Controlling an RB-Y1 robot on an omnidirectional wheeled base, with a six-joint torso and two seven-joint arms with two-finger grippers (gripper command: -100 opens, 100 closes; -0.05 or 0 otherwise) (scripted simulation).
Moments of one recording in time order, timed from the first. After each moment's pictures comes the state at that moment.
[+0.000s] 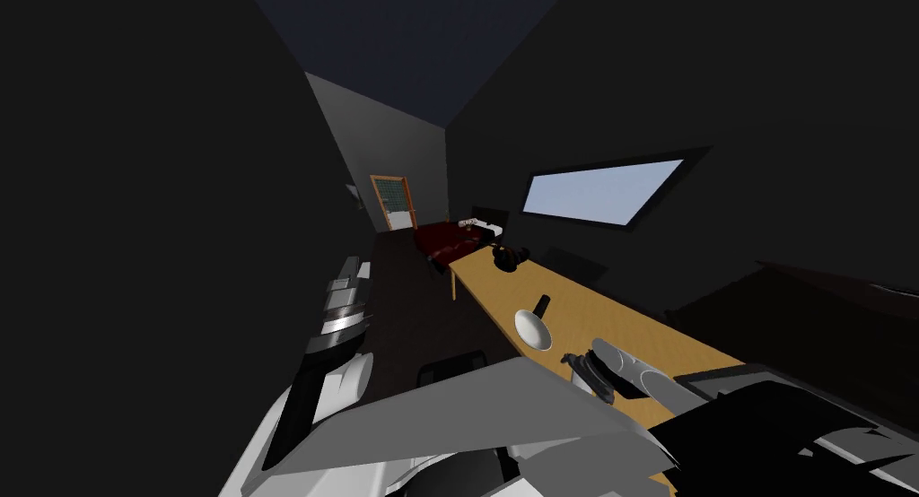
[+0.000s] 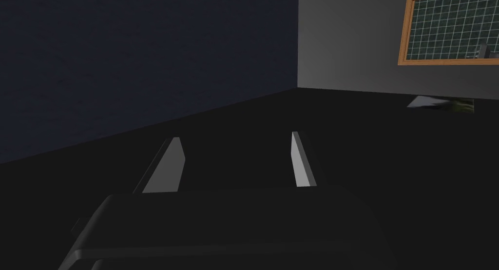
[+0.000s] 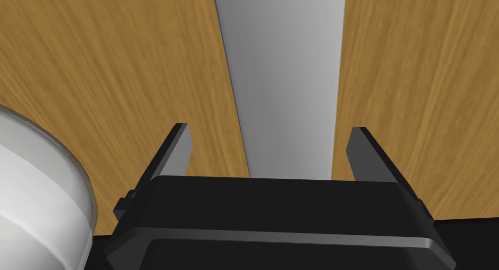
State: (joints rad) left arm 0.46 0.01 -0.01 -2.31 -0.12 -0.38 -0.05; right arm 0.21 -0.90 0.24 -0.72 1.74 -0.79 1.15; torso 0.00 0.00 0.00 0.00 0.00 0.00
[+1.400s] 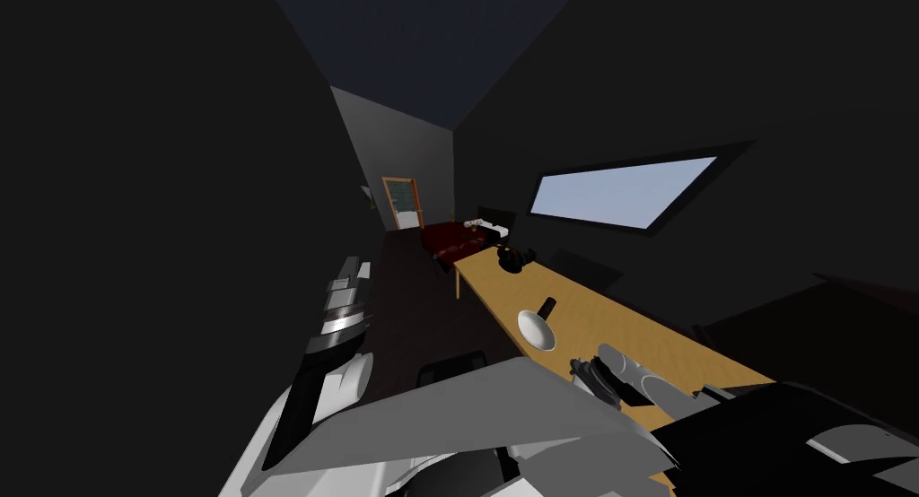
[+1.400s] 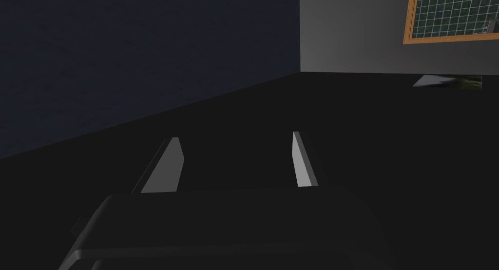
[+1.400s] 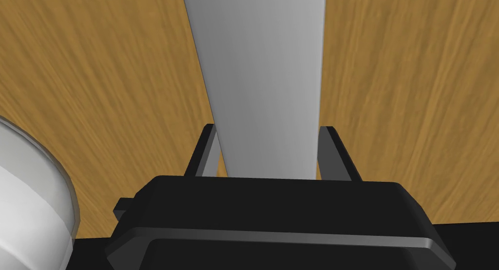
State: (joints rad) left arm 0.46 0.01 -0.01 -2.31 -0.12 -0.38 -0.05; right arm 0.17 -0.85 0.20 -0.57 1.70 -0.79 1.24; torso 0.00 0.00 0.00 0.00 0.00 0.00
